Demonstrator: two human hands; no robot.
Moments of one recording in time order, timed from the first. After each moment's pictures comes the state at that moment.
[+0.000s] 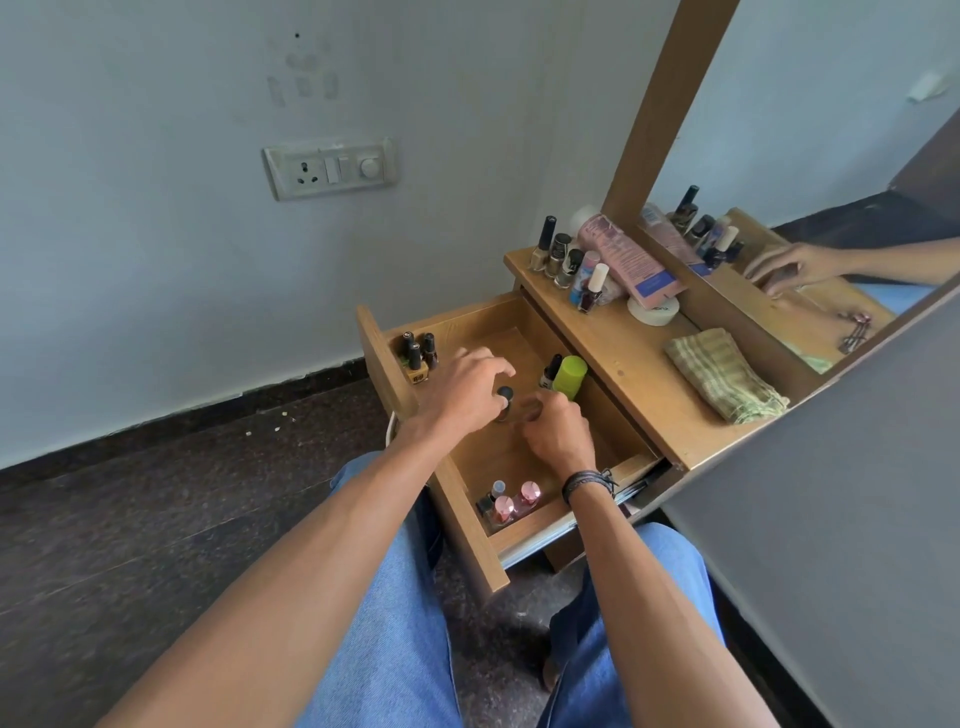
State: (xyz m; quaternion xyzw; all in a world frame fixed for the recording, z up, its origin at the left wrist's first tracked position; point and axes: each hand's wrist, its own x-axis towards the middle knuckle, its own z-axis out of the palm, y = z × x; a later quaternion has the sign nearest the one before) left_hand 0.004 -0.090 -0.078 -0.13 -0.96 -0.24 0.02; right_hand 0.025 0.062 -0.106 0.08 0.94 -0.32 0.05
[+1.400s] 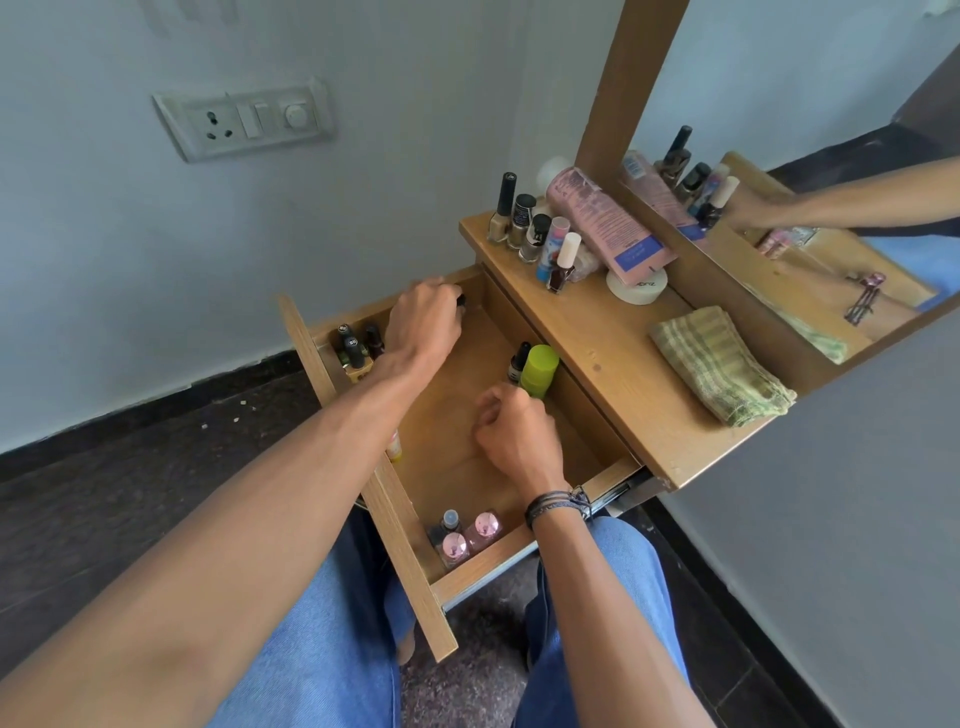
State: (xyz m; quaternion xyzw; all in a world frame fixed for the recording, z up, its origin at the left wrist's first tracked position) left_hand -0.102 -0.066 -0.101 -0.07 -0.97 -0.18 0.14; right_hand 0.013 0.062 -0.115 0.07 0.94 -0.32 0.08
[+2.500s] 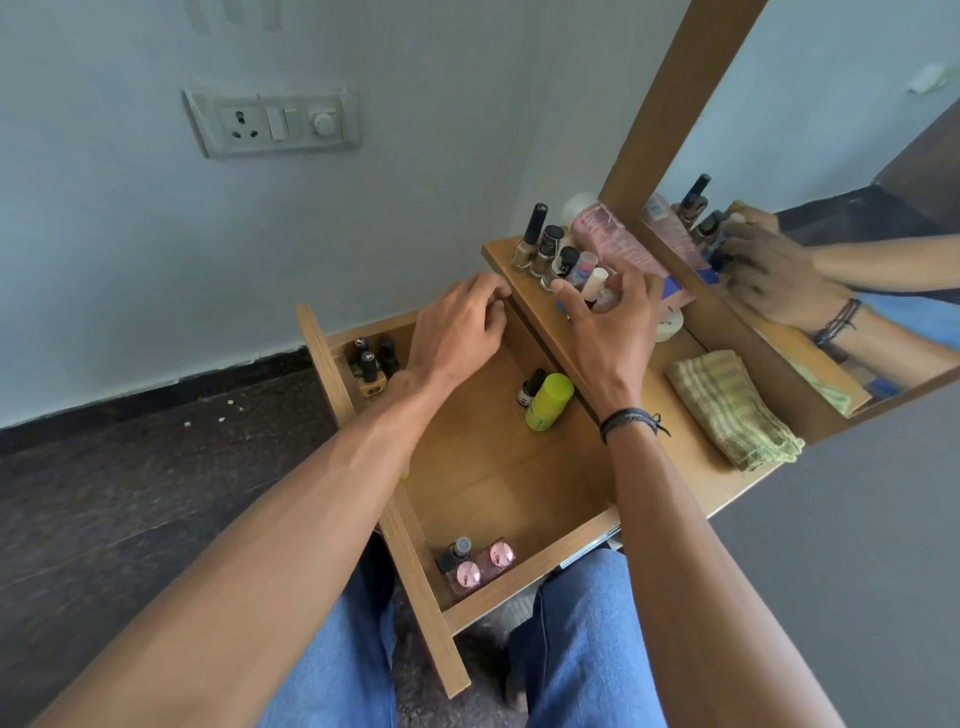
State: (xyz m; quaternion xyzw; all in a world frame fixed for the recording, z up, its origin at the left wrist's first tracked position) left_hand -0.102 -0.063 -0.089 -0.16 -0.88 -0.36 0.28; right_hand -0.075 0.103 -0.030 0.10 0.87 -0.42 -0.23
